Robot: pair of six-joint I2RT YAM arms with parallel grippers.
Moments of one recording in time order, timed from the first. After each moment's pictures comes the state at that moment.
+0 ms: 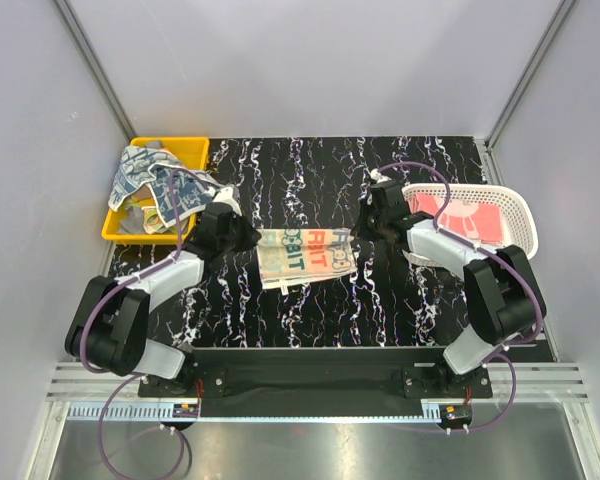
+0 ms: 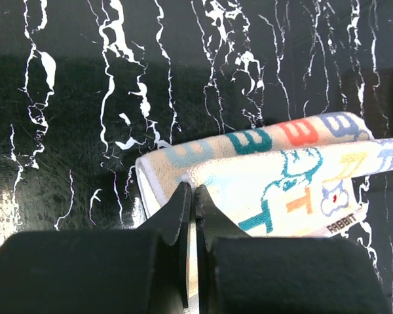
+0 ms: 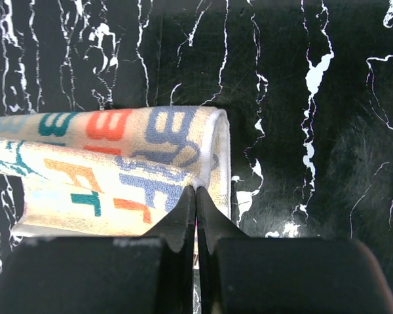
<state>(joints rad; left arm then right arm) -0.35 1.42 0.69 0.14 0.06 -0.53 0.42 1.63 1.01 -0.15 -0.07 0.47</state>
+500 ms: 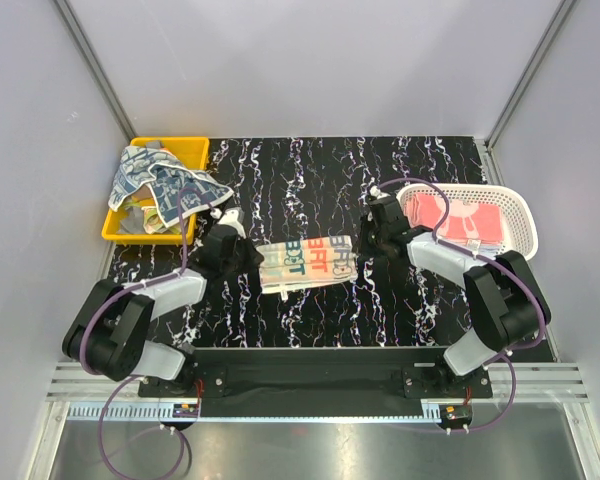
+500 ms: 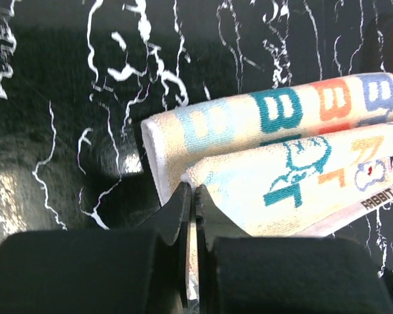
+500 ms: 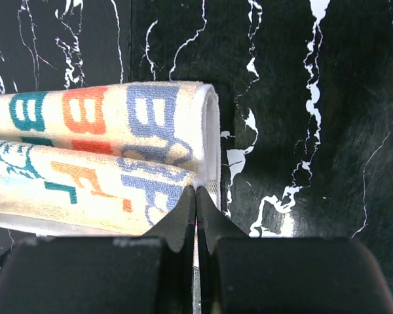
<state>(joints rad) -0.41 1.39 0.52 0.23 0.05 -0.54 0.45 1.58 0.88 -0.13 -0.06 0.50</state>
